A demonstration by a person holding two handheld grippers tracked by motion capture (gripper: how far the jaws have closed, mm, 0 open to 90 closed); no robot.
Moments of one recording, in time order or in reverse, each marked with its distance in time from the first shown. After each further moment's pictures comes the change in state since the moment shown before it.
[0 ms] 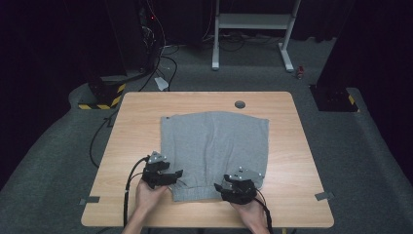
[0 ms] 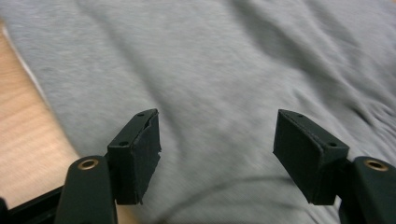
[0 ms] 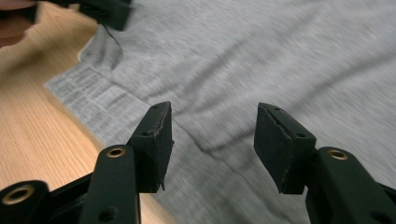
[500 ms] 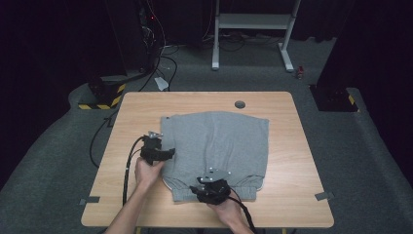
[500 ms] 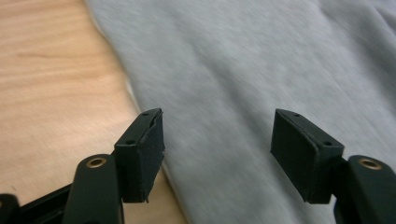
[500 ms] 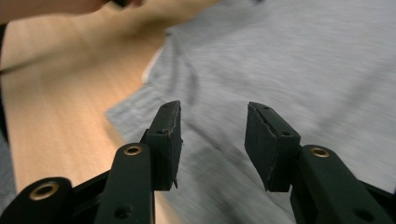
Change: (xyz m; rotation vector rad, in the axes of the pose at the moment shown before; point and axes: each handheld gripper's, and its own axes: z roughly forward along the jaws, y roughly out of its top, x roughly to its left) left arm 0.052 0.049 0.032 0.049 0.191 -0.067; right arm 0.052 0.026 0.049 0.030 0.125 -0.135
